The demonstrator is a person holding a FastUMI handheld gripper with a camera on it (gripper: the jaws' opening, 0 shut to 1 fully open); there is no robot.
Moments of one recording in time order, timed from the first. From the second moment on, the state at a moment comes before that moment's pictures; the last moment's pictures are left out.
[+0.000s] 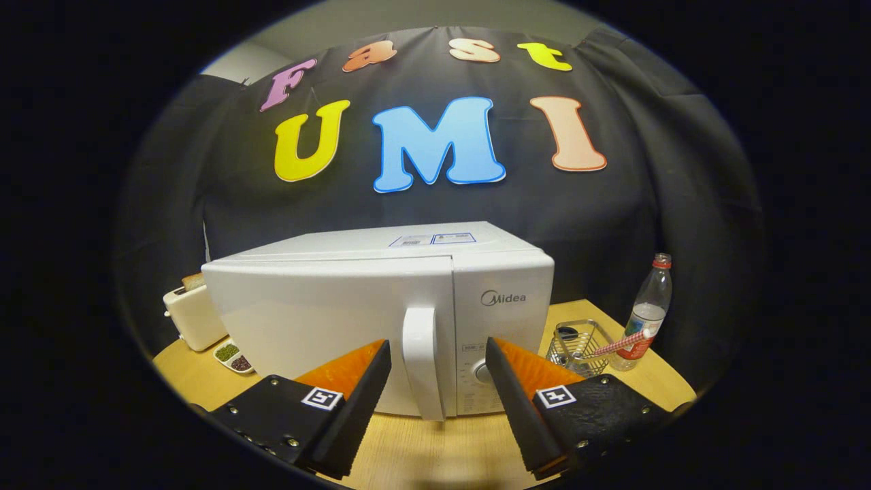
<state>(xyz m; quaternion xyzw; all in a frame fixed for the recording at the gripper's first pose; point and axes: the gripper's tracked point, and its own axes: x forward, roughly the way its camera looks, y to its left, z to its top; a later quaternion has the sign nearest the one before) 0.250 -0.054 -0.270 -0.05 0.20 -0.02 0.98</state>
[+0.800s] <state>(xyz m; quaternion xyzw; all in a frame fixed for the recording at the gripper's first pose) 0.254 -0.046 -0.271 -0.07 0.22 -0.02 0.97</state>
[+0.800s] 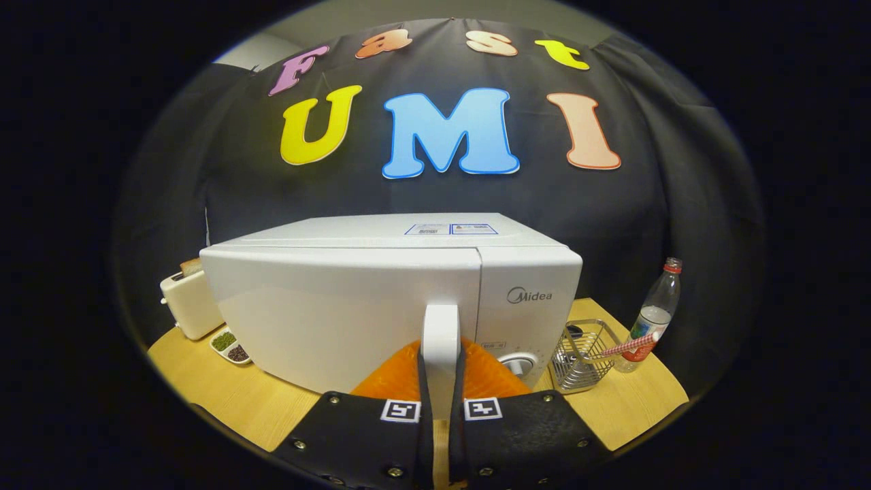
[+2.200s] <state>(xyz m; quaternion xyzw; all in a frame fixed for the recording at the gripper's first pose) 0.083 0.056 -0.257 -0.08 0.28 0.00 0.96</state>
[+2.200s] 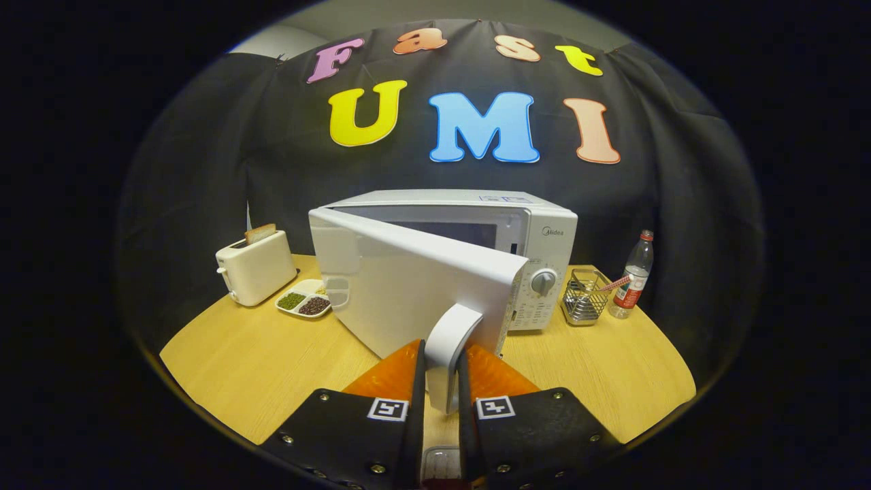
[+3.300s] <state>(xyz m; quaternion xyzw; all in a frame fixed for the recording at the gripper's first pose) 0.005 0.189 -0.271 -0.06 0.29 0.06 0.95</state>
